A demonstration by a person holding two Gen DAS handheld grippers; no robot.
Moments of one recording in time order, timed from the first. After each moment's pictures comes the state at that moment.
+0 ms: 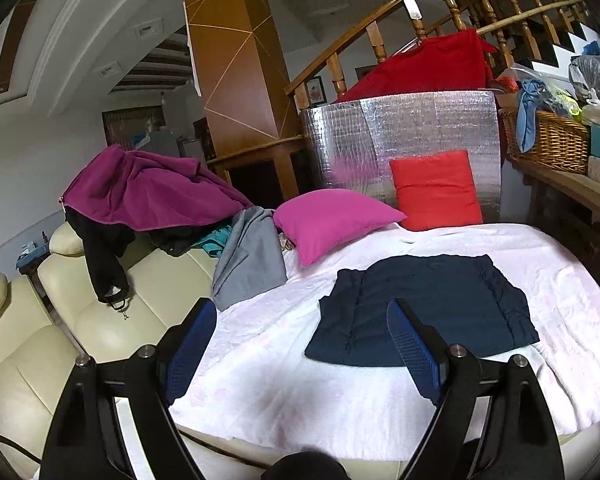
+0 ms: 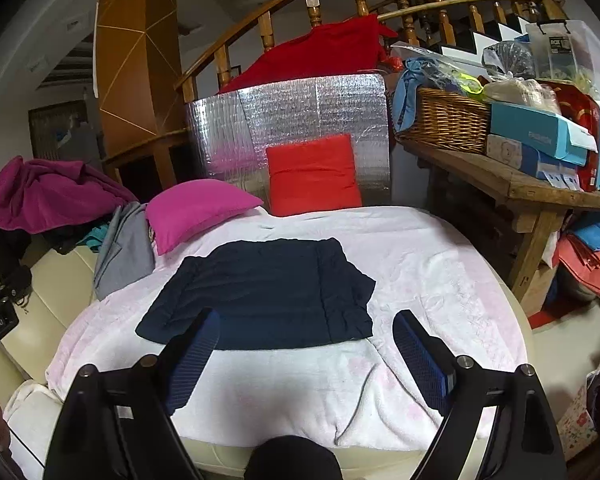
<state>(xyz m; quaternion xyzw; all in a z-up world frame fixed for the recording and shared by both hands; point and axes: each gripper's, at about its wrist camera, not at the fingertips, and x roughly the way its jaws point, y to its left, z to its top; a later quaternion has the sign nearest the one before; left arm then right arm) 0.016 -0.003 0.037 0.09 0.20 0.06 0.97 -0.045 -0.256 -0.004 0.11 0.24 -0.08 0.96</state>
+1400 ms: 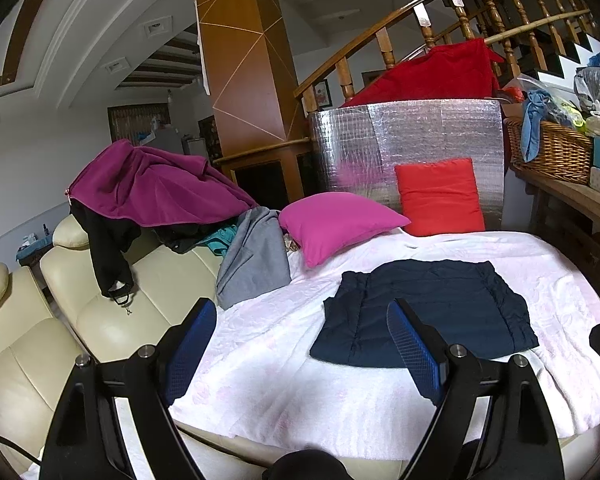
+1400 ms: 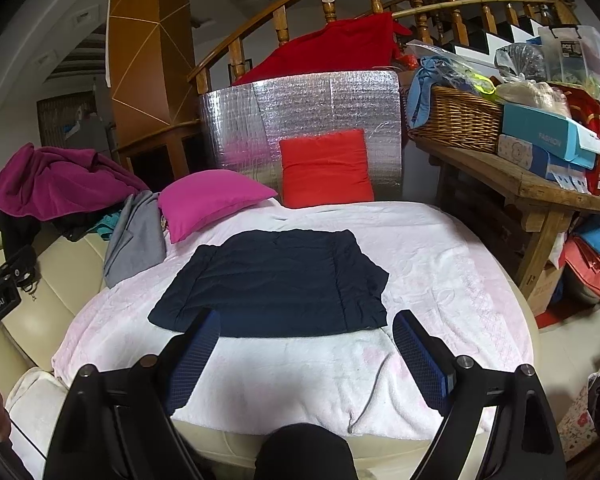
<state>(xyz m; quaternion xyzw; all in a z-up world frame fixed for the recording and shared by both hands) 0.008 0.011 0.038 0.08 0.19 0.07 0.98 -0.048 -0.239 -0.008 0.10 0.25 -0.06 0.96</state>
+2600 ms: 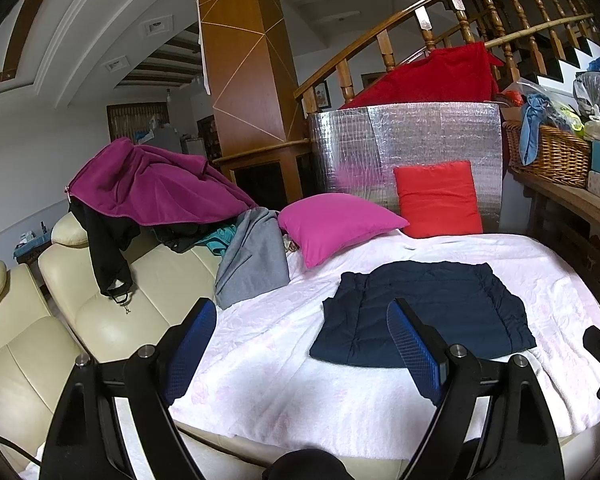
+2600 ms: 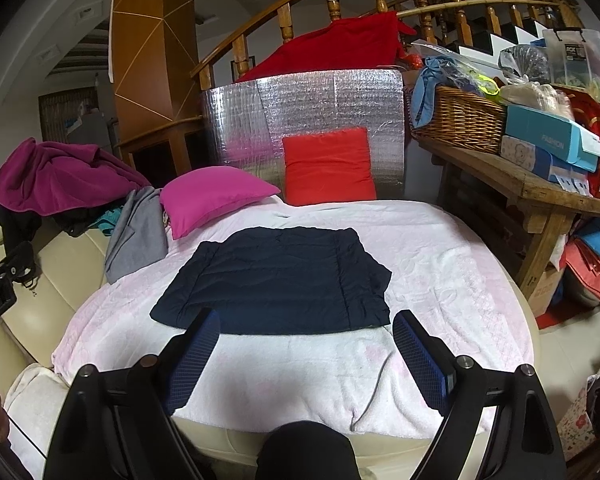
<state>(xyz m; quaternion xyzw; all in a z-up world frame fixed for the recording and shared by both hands) 0.005 0.015 0.040 0.07 0.19 0.06 0.98 -0.044 -0.237 -0.007 0.09 0.26 -0.06 0.96</state>
